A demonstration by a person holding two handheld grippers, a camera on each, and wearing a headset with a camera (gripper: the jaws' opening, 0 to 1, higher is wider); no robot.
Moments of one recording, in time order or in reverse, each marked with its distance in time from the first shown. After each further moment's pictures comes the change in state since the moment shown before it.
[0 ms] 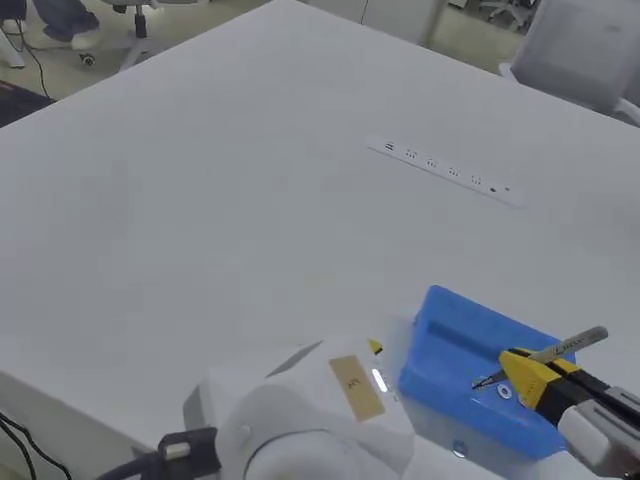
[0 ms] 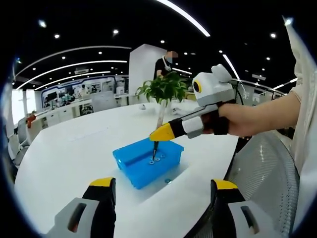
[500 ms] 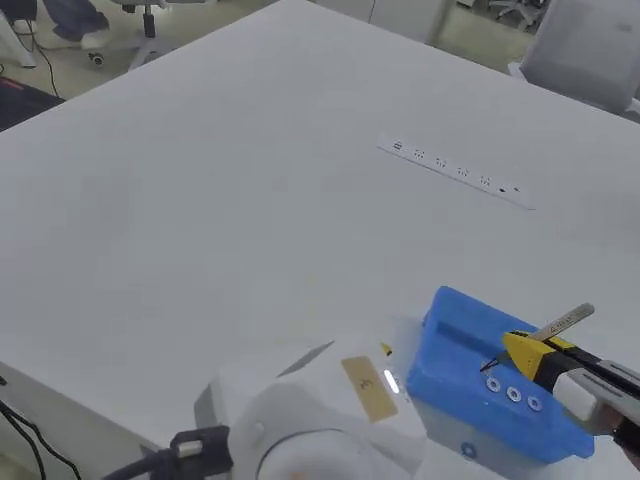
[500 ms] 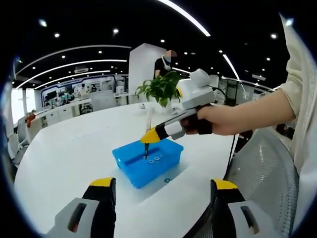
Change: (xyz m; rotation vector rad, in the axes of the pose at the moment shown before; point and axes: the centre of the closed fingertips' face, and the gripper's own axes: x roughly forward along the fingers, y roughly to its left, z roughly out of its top) left arm 0.000 0.000 -0.002 -0.003 0.007 0.000; right arm 0.029 -0.037 -0.013 -0.003 0.082 -0.029
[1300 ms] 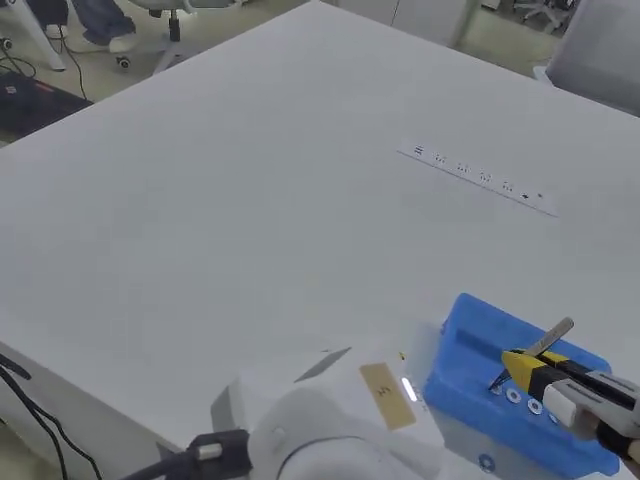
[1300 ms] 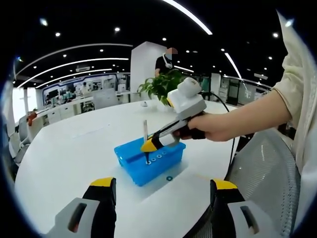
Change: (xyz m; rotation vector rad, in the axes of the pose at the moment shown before) left arm -0.001 0.003 -0.003 -0.009 0.016 0.015; right arm 0.016 -0.013 -0.021 -0.069 0.076 -0.044
